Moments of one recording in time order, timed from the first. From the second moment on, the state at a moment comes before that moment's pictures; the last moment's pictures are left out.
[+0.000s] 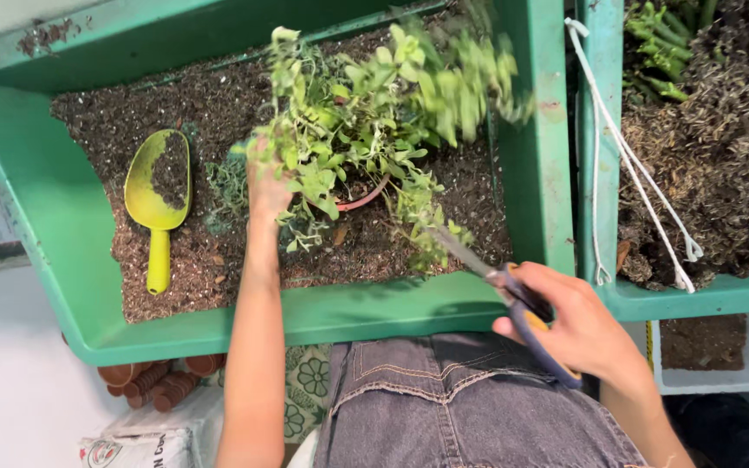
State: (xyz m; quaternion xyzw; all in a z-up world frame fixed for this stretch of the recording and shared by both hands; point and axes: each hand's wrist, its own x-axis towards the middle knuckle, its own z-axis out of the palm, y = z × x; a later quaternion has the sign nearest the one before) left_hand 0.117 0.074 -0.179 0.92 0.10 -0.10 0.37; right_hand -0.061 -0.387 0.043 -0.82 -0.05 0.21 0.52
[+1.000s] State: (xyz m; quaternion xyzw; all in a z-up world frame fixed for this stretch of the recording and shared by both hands) left_hand 0.018 -0.062 0.049 0.91 0.02 0.29 0.28; right_hand -0.039 -0.309 0.040 -0.58 -0.06 0.45 0.68
